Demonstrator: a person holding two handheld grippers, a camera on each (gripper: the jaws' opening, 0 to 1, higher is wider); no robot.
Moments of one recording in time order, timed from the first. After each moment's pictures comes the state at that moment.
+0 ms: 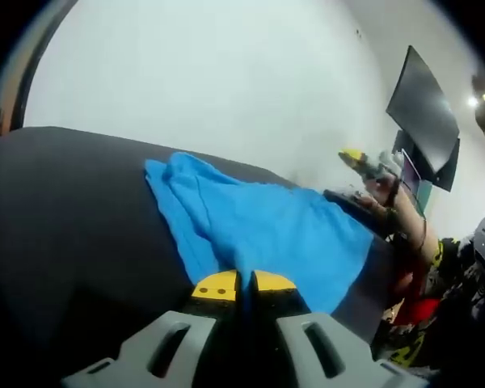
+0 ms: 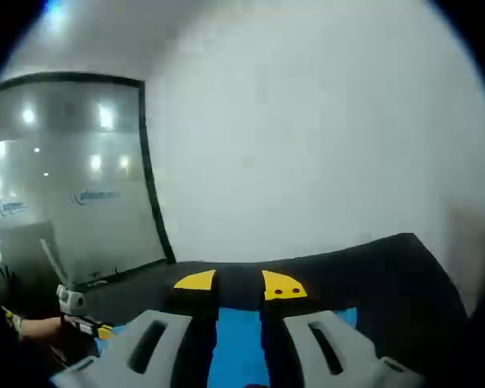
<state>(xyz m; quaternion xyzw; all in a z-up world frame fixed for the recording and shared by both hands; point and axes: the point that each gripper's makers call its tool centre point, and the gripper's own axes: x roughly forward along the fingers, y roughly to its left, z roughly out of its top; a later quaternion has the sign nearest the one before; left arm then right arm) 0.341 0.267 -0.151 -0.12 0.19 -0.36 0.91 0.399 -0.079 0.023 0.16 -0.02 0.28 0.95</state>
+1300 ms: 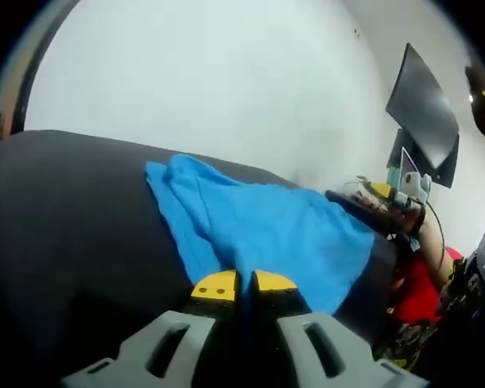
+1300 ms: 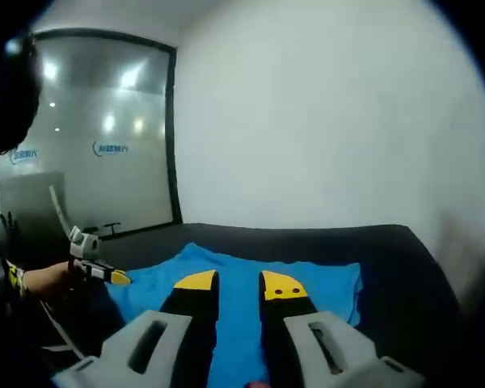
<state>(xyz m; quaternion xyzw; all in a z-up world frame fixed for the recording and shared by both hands) 0.341 0.267 -0.150 -0.11 0.19 -0.35 0.91 0.334 -0.056 -0.035 0.07 0.02 0.28 0.96</state>
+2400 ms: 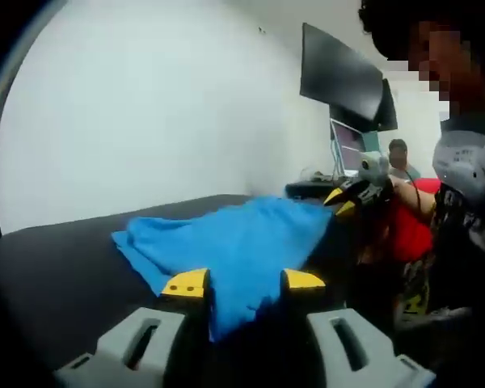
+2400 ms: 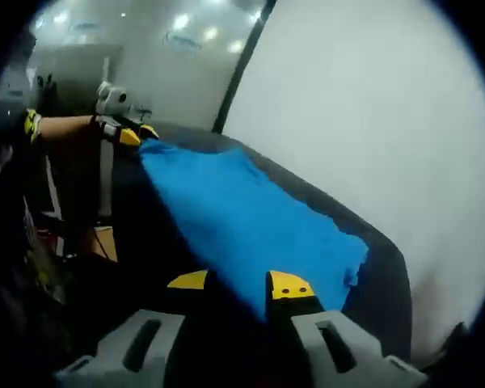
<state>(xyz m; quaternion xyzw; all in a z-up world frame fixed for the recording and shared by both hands) 0.280 0.255 -0.111 0.05 0.05 -0.45 0.89 0.258 -0.046 -0.131 -0.23 0.13 0.33 0.91</state>
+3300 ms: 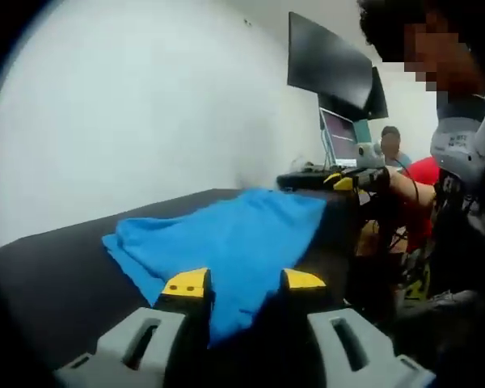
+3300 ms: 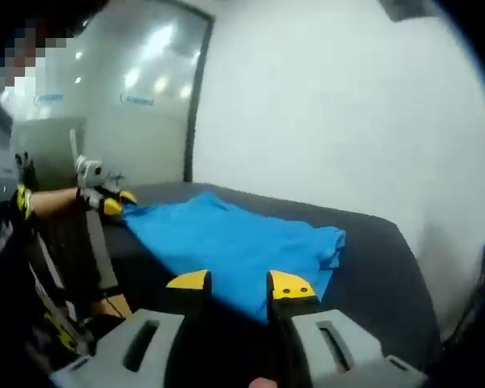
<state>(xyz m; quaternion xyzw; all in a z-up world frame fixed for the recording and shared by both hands) 0.281 0.245 -0.118 0.08 0.05 -0.48 0.87 0.253 -0.096 -0.081 -0.01 0.05 0.27 0.96</state>
